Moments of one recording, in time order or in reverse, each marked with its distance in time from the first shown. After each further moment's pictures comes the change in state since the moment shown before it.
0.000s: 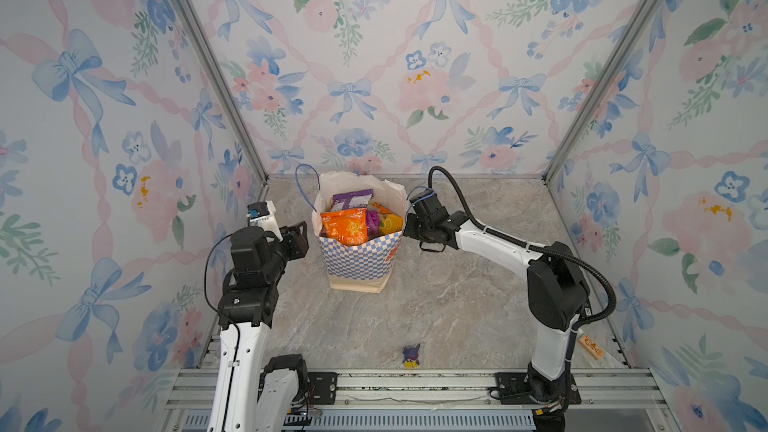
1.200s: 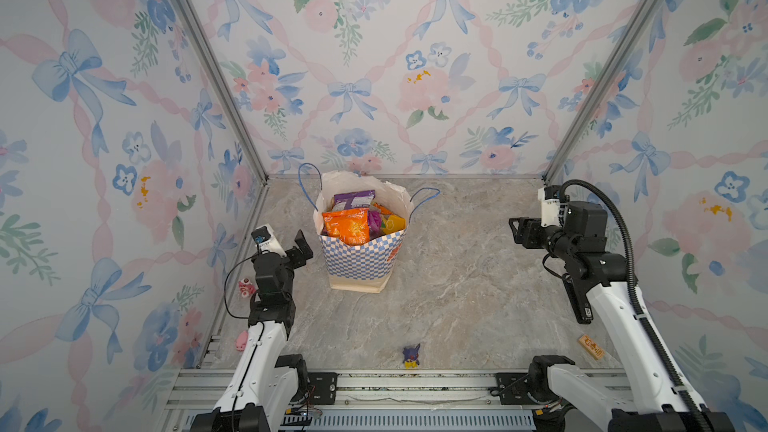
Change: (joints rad) left arm 0.001 0.109 -0.510 0.768 -0.303 0.051; right arm -0.689 -0.916 -0.515 -0.106 -0.267 -0.708
